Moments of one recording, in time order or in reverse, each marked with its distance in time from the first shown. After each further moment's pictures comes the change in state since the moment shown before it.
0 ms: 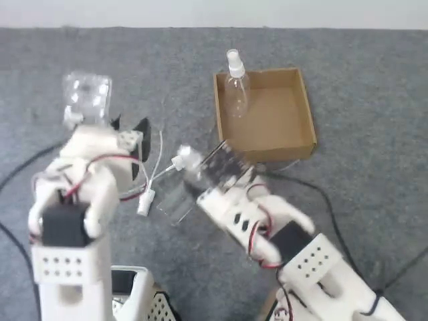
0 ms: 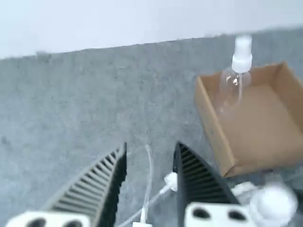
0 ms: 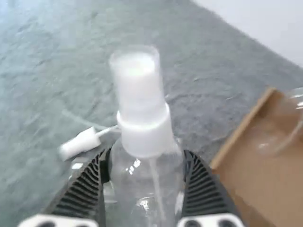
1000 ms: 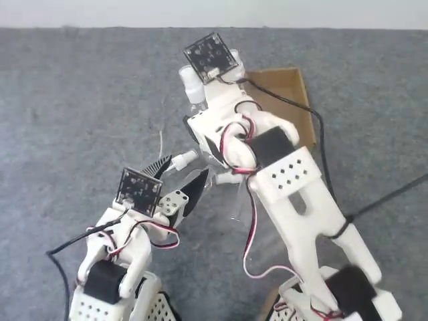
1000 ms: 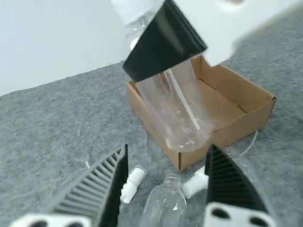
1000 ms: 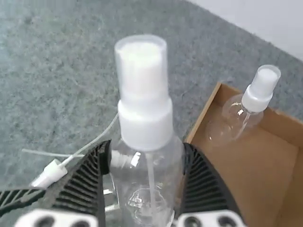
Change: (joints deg) left arm 16.8 -44.0 47.7 -16.4 -2.2; right arm 8.7 40.5 -55.9 25.8 -4.2
